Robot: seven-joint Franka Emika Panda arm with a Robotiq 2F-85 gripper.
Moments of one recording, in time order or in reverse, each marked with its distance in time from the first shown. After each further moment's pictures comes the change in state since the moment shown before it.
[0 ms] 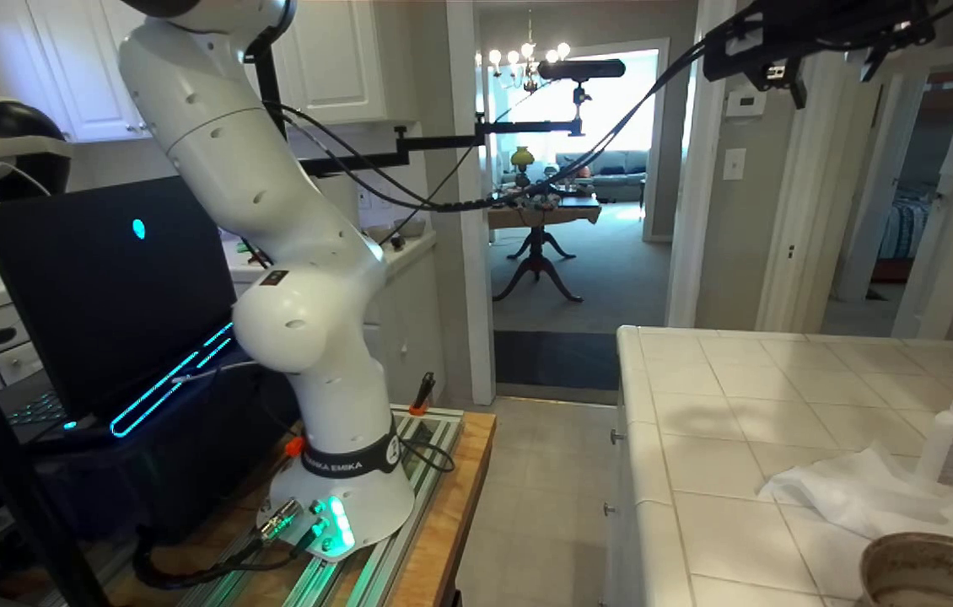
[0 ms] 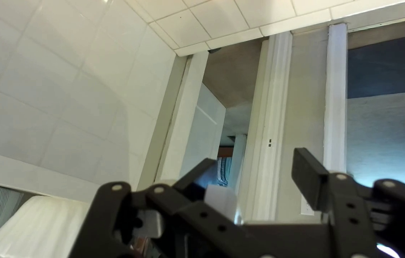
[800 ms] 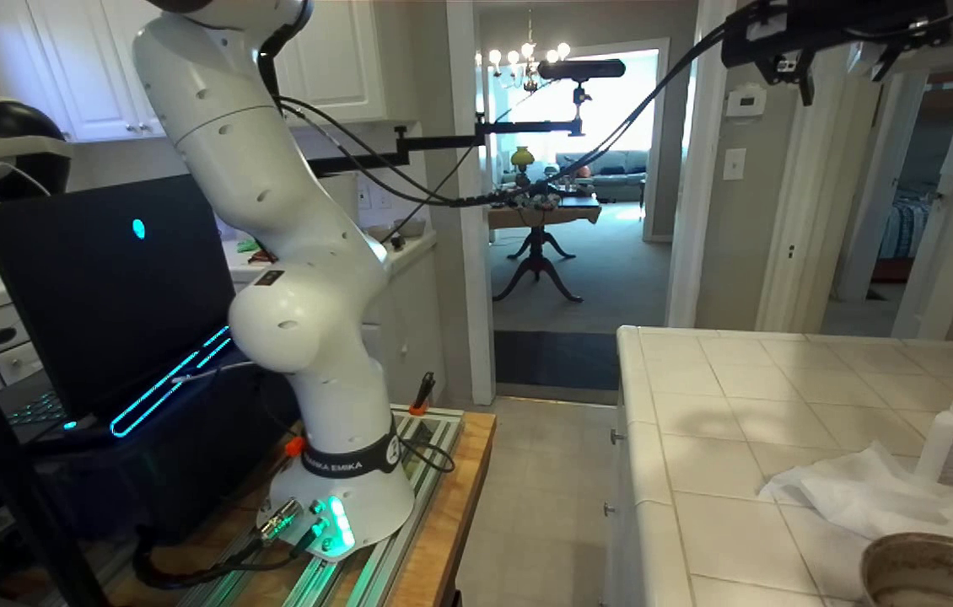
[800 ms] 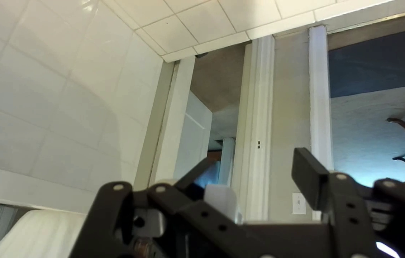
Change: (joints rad) arm -0.052 0.051 0.009 0.077 0.000 -0.116 0.014
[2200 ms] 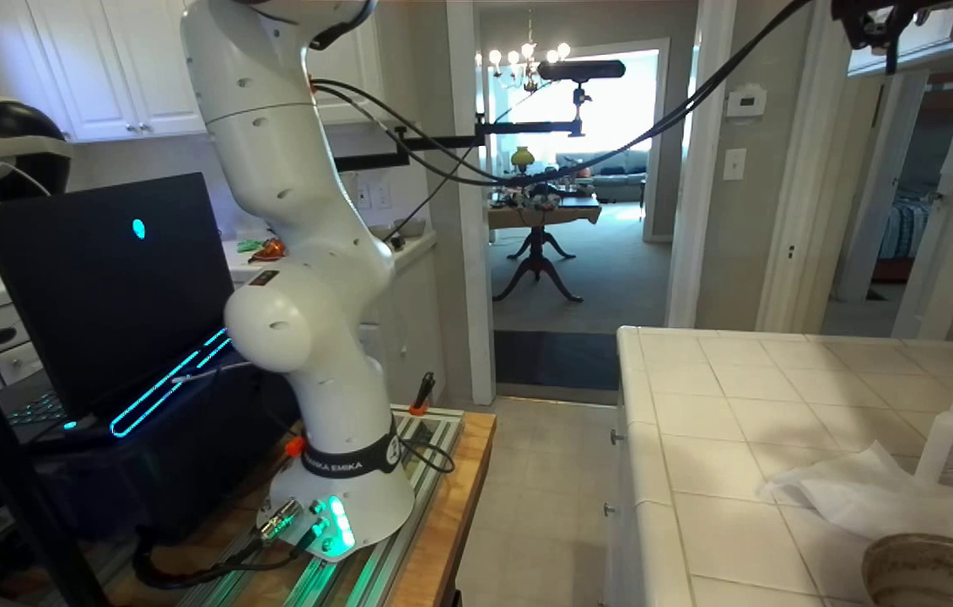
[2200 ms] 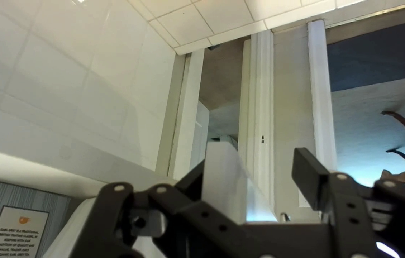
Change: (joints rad) arm -0.067 0.214 -0.007 0.283 0.000 -0.137 0.007
